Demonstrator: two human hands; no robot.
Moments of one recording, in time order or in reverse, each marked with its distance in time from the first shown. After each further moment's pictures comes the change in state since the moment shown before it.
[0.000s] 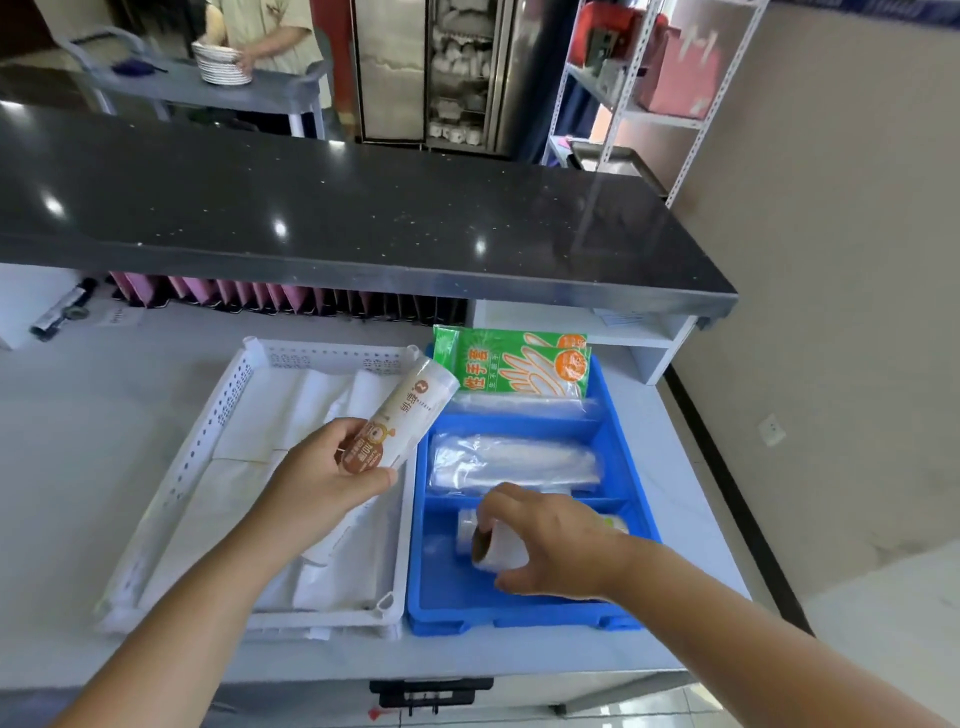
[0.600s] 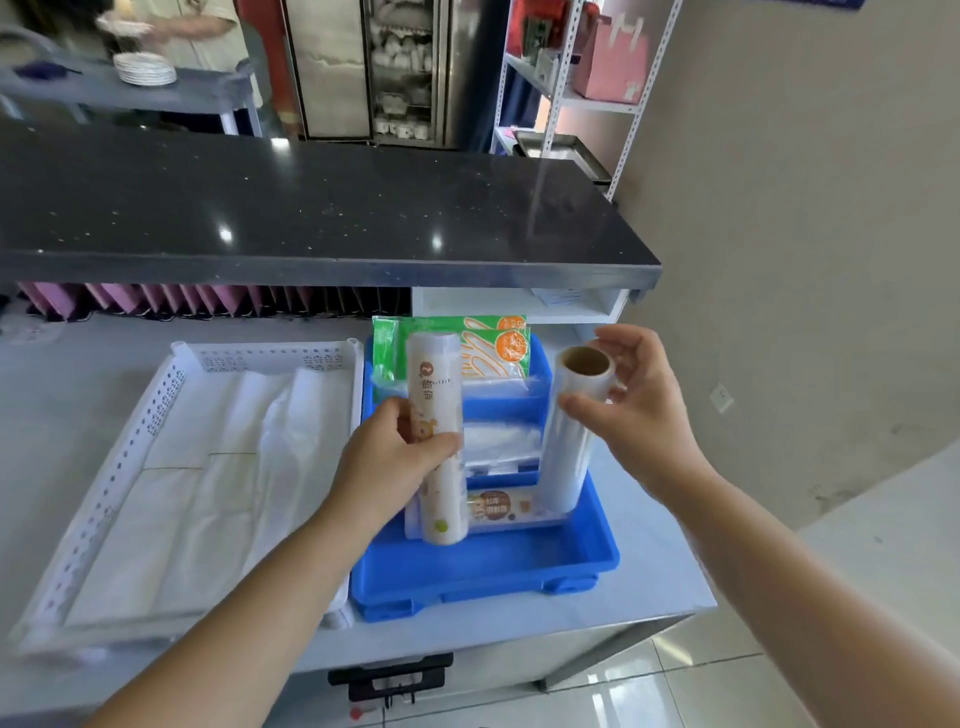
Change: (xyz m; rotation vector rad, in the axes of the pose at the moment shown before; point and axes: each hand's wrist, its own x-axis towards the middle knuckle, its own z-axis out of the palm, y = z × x) left_hand 0.005 0.055 0.098 -0.232 -0.045 -0.022; right_hand -0.060 0.046 -0.072 0.782 0.930 0.328
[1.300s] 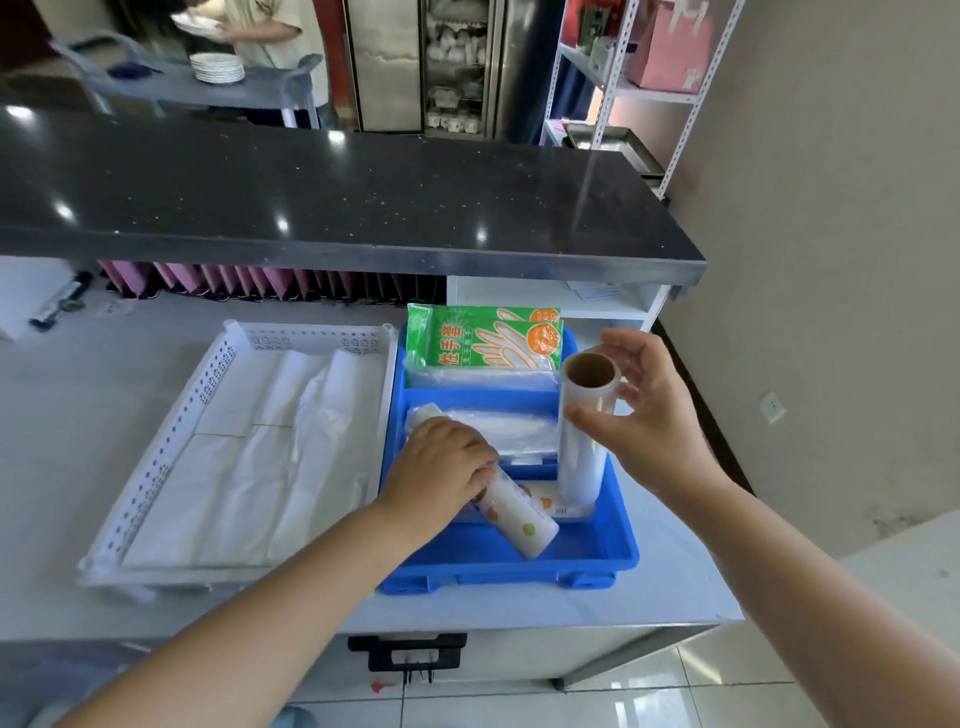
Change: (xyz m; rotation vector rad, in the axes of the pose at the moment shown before) left_hand 0.004 -0.038 0.025 0.964 -0.086 0.707; right_hand -0.009 0.000 0.002 -0.123 -0.140 -0.103
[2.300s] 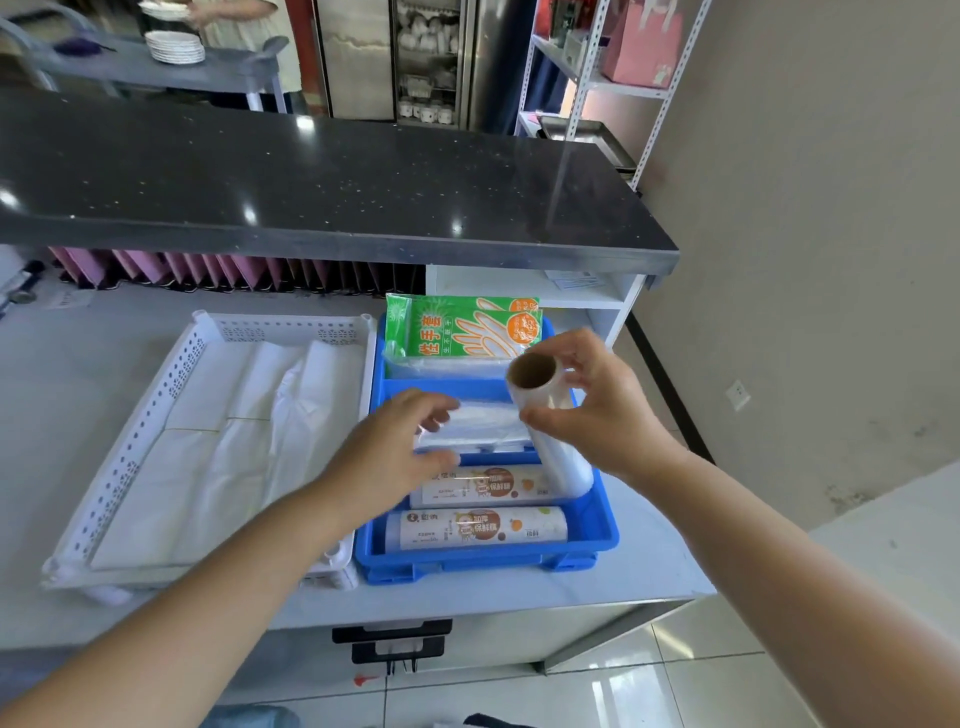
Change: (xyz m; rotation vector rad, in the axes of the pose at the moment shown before) left_hand -0.014 -0.015 -0.033 -0.568 -0.005 -0.224; right_hand 0.000 -0.017 0.013 -0.160 -0.171 -0.006
